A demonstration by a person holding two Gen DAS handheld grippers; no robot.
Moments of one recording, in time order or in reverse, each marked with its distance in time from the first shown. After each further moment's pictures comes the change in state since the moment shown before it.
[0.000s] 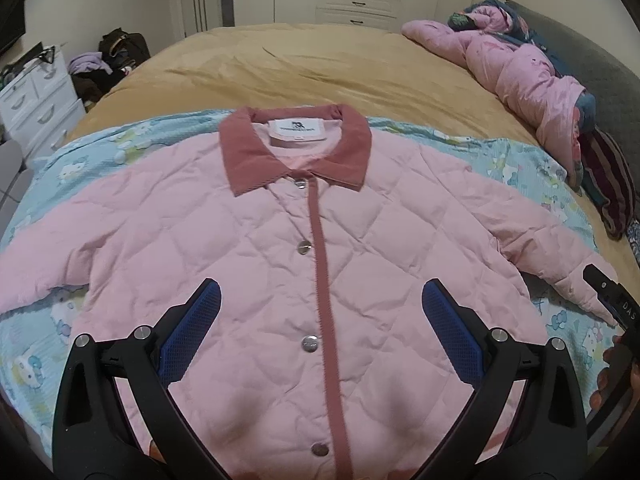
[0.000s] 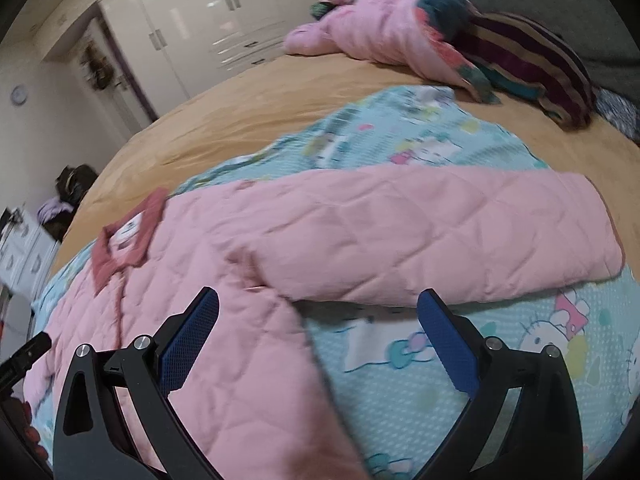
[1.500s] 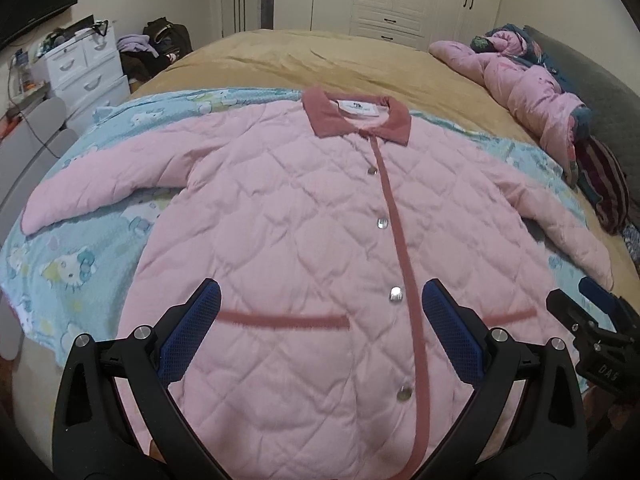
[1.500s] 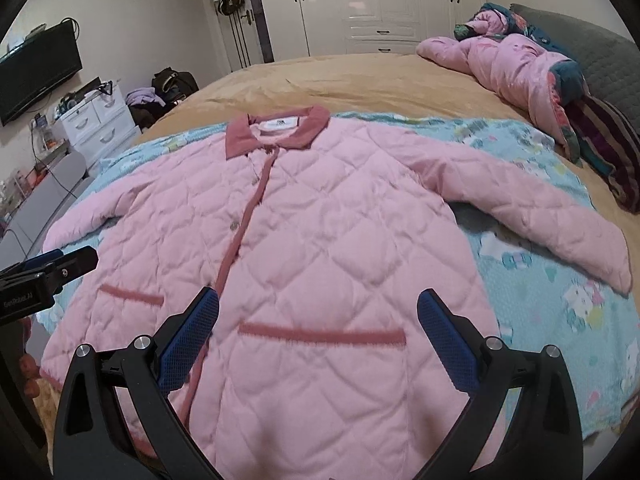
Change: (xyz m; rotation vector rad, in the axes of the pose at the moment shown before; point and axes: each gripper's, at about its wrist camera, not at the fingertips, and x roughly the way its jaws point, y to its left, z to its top) left arm -0.109 0.076 -0.114 -0.098 -0.057 0.043; right arm -0.107 0.142 -0.133 -0.439 0.033 0.217
